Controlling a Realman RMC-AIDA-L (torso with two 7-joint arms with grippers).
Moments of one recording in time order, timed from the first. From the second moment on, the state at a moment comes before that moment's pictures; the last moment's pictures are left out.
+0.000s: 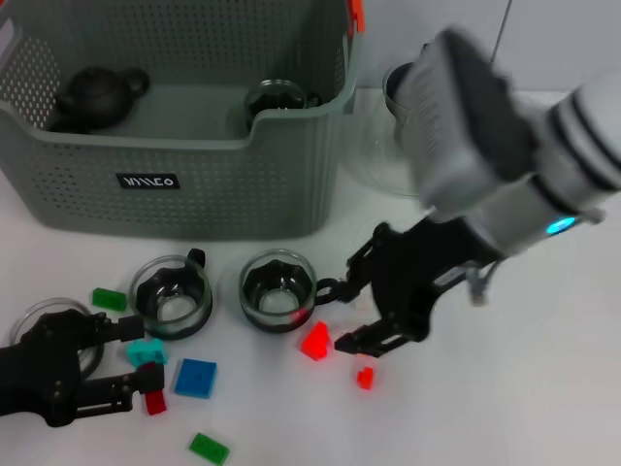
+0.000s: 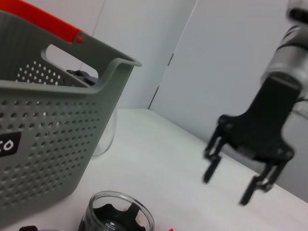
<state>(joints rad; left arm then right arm) -0.31 -2.08 0.25 0.75 2.30 1.96 -1.33 0.77 2.10 -1.48 -1.25 -2.25 -1.62 1.98</state>
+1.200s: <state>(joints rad) -0.31 -2.09 0.26 0.75 2.30 1.93 -1.33 0.86 2.11 -1.81 -0.94 -2.19 -1.20 2.01</state>
